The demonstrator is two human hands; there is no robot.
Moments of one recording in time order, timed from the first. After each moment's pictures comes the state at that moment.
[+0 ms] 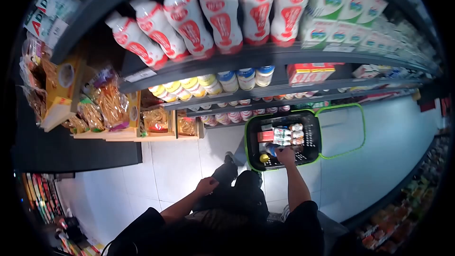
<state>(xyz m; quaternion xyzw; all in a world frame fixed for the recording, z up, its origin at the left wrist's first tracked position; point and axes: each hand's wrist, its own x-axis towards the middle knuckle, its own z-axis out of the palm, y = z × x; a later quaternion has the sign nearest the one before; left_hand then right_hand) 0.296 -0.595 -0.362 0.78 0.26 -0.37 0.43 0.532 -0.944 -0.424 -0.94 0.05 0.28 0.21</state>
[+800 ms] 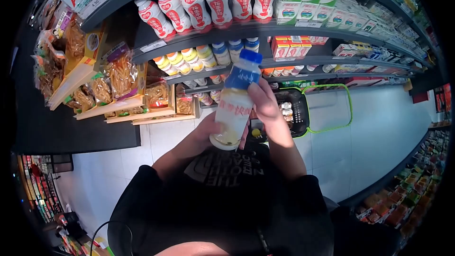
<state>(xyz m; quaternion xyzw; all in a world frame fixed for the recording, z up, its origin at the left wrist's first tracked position) 0.426 -0.684 -0.032 0.37 -0.08 -0.27 0.89 0.521 -0.839 -0.040 -0.39 -0.21 0.24 0.86</state>
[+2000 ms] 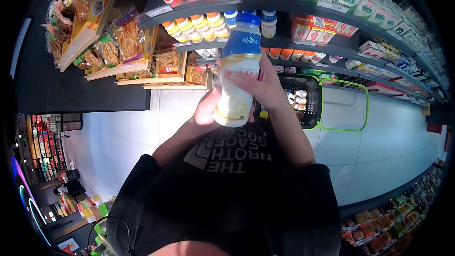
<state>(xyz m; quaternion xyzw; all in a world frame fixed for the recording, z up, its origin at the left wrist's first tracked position) 0.421 -0.729 -0.060 0.38 -0.06 -0.13 0.91 0.526 -0.858 -0.040 -0.39 -0.24 0.33 0.83</state>
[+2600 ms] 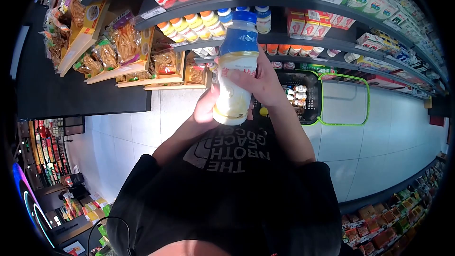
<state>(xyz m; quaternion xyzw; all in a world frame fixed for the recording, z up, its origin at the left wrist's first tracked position) 0.423 -0.740 -0.064 0.39 -0.05 -0.14 0.91 0.528 -0.872 -0.046 -0.40 -0.24 0.31 0.83</state>
